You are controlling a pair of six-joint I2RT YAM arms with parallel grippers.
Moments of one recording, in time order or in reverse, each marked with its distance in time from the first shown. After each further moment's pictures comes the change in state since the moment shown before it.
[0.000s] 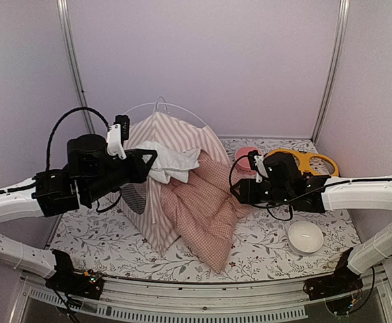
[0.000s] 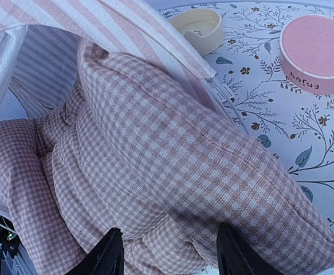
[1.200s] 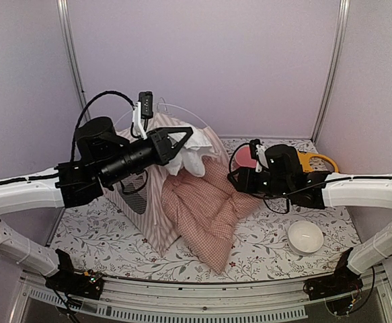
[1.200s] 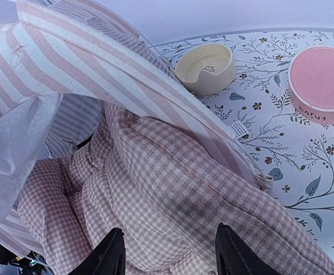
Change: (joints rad) left arm 0.007 0.208 0.098 0.444 0.370 -0.007; right arm -0.006 0.007 0.050 0.082 0.025 0.051
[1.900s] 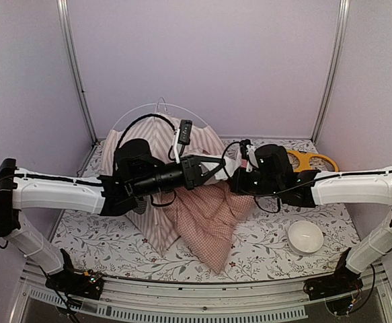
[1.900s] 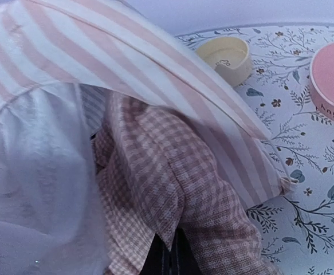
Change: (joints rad) left arm 0.003 0.259 -0.058 0.297 0.304 -0.099; right arm 0.026 0.081 0.060 0.024 -0.016 0.020
